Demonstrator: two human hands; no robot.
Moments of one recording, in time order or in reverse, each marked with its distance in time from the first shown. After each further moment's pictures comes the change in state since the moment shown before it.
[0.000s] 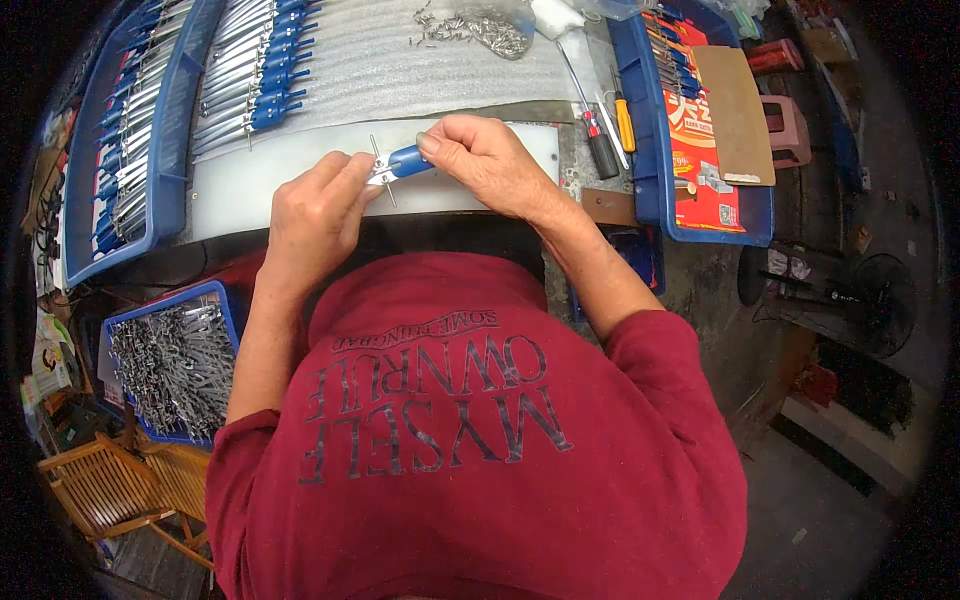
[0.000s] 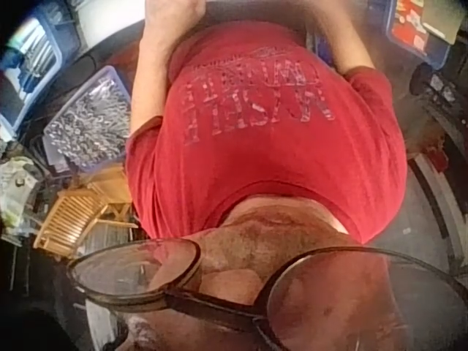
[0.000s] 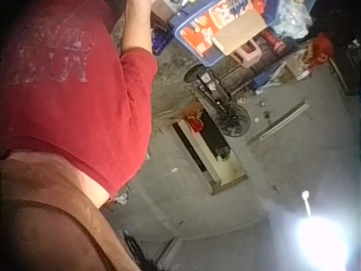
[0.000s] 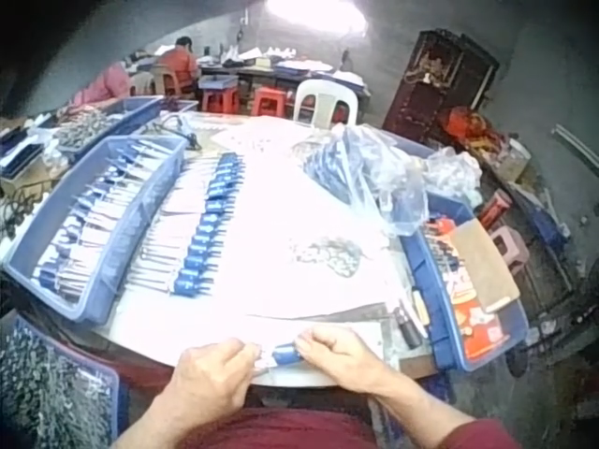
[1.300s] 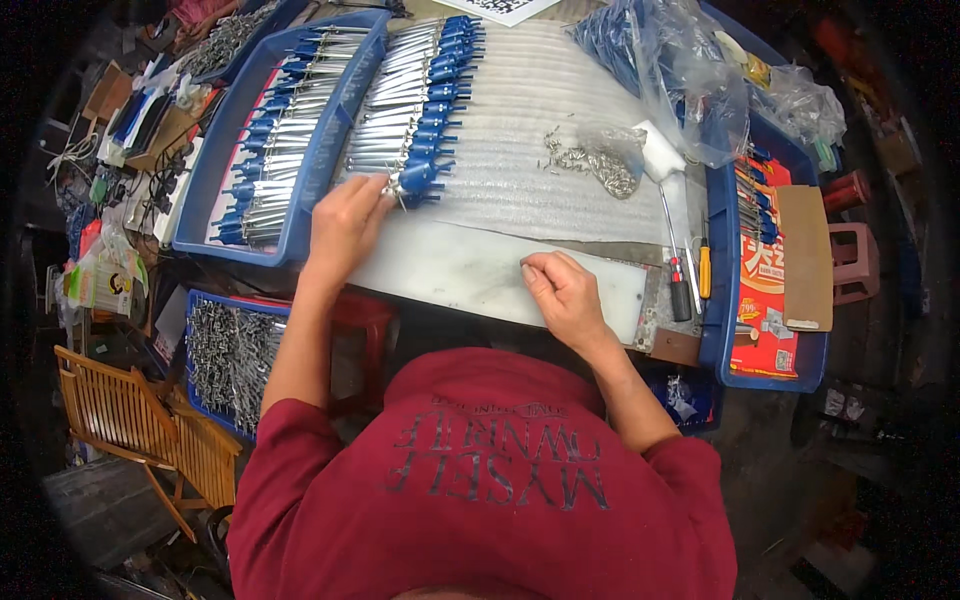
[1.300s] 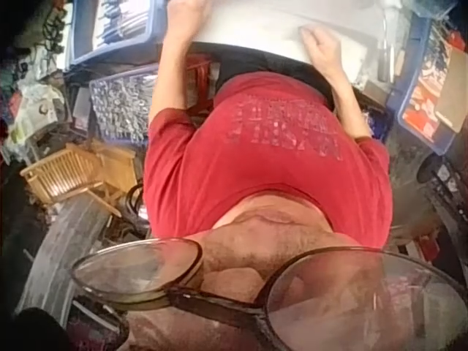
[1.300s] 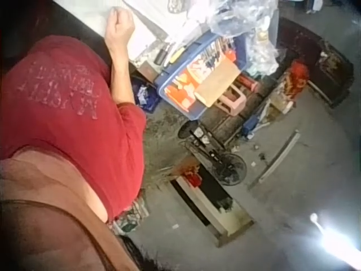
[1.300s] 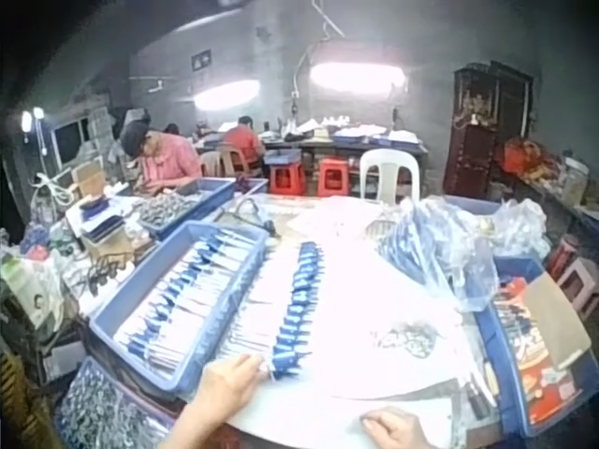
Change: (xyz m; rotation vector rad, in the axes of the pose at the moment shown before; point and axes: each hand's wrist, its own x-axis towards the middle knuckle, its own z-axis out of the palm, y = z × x) left_hand 0.012 -0.087 -0.055 0.305 0.185 -0.108; right_hand 0.013 0.025 0.021 -0.327 0.312 -0.415
